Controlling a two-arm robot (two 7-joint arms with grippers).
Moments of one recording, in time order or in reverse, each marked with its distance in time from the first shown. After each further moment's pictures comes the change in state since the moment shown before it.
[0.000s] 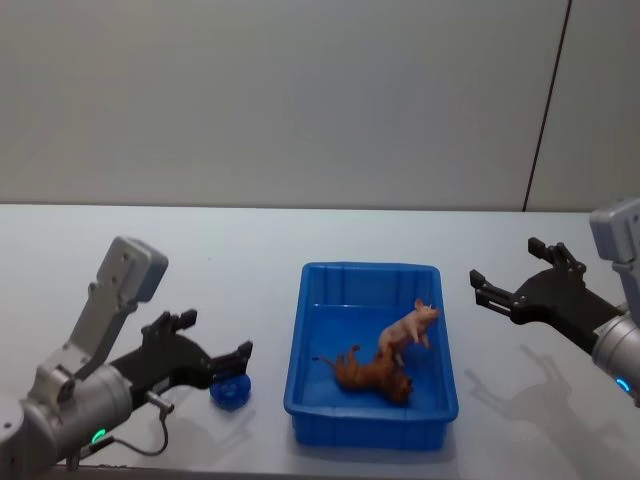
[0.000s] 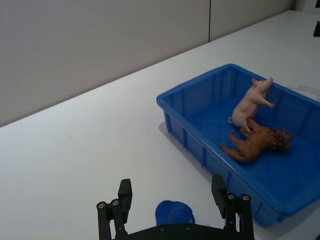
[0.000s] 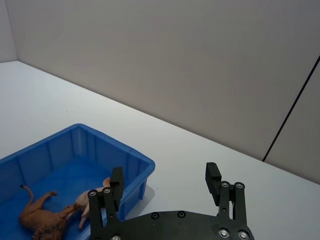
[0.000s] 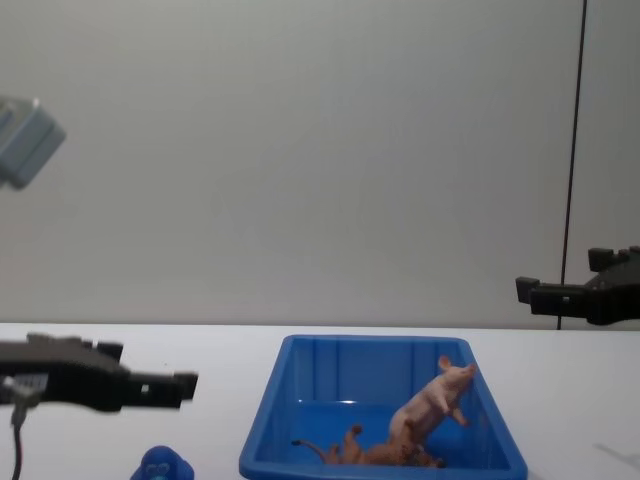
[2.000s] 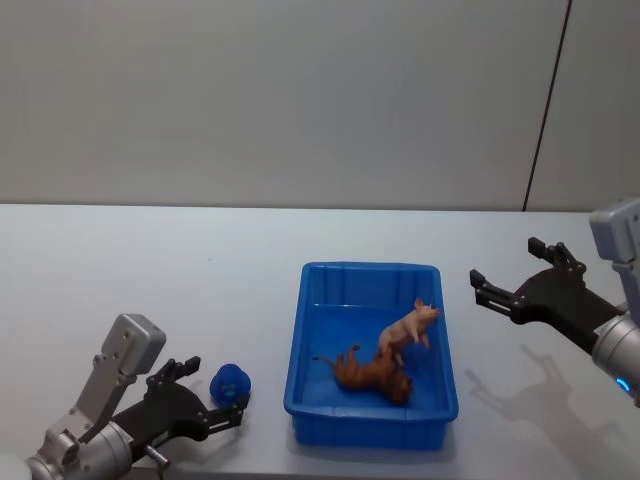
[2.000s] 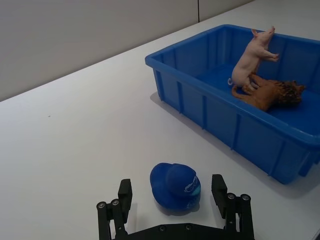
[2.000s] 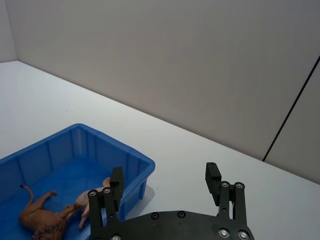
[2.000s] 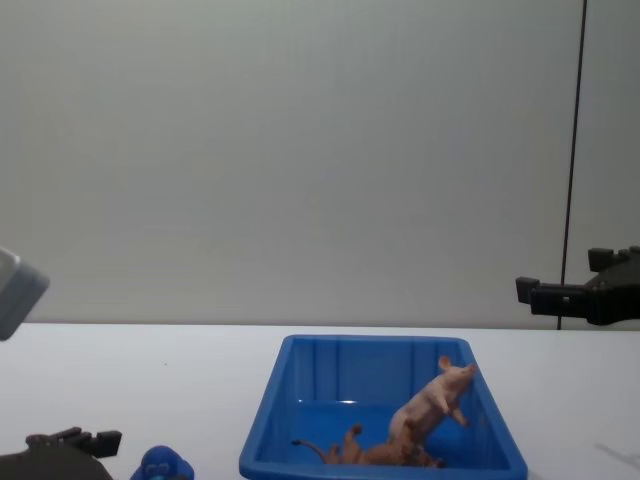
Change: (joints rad) left arm -0.010 -0.055 0.039 0.298 0.092 -0.311 -0.131; right arm 0.000 0.000 0.000 0.000 0.000 0.000 0.000
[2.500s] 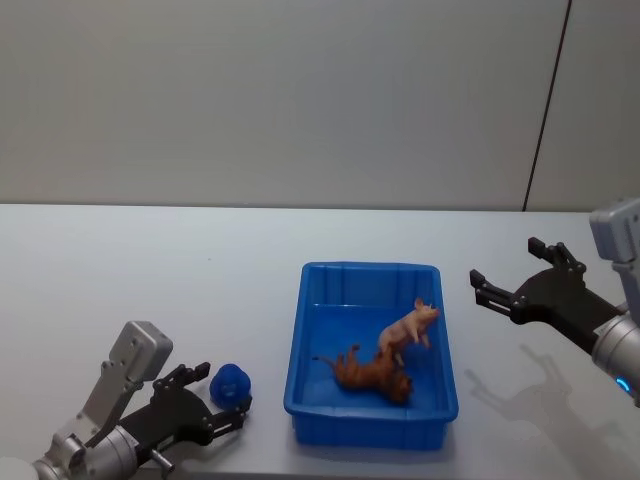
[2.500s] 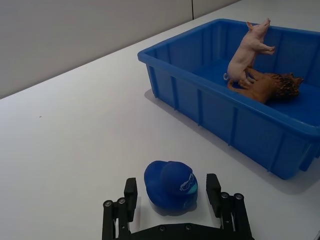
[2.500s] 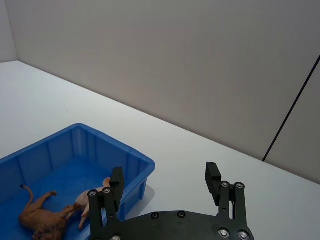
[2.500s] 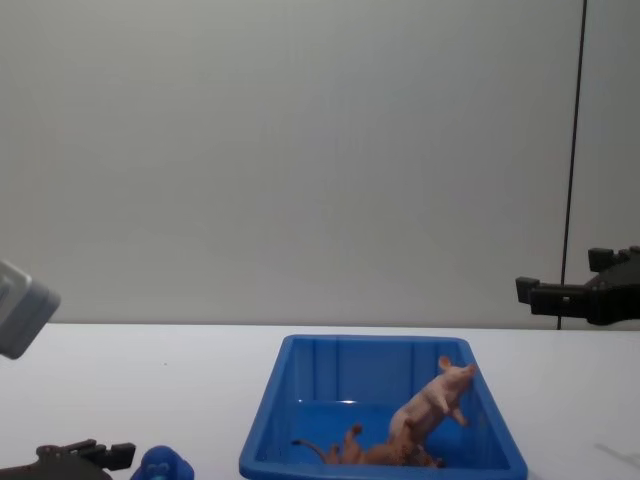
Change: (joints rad) left arm -0.022 -0.021 0.010 0.058 0.027 -0.041 -0.029; right arm 0.000 0.000 0.000 0.000 0.000 0.000 0.000
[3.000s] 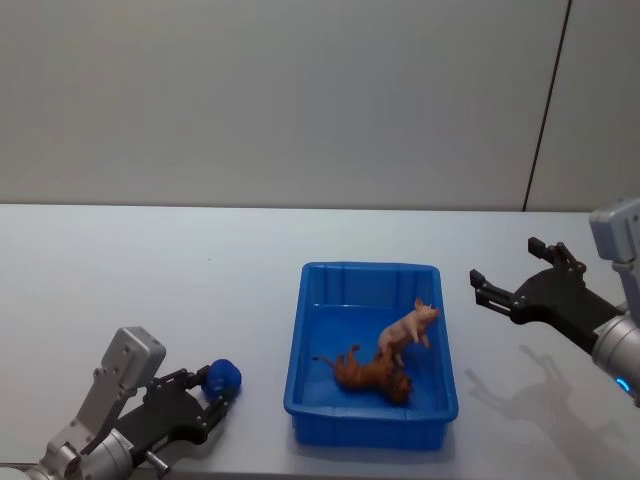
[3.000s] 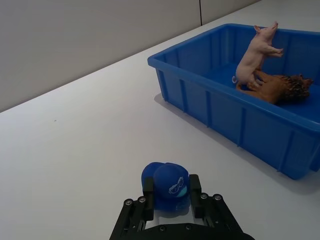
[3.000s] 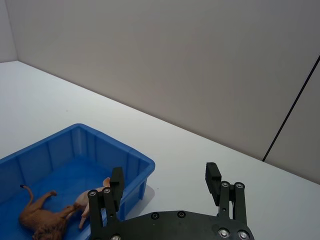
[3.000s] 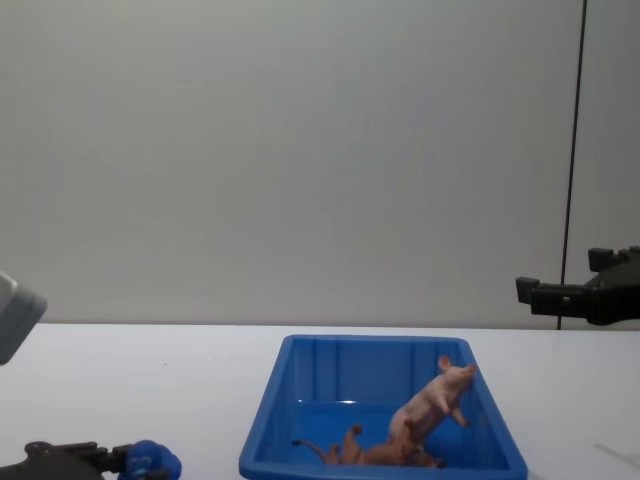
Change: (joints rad) left arm 0.016 0.003 -0.001 0.005 0.008 -0.061 0.042; right arm 0.000 0.000 0.000 0.000 0.000 0.000 0.000
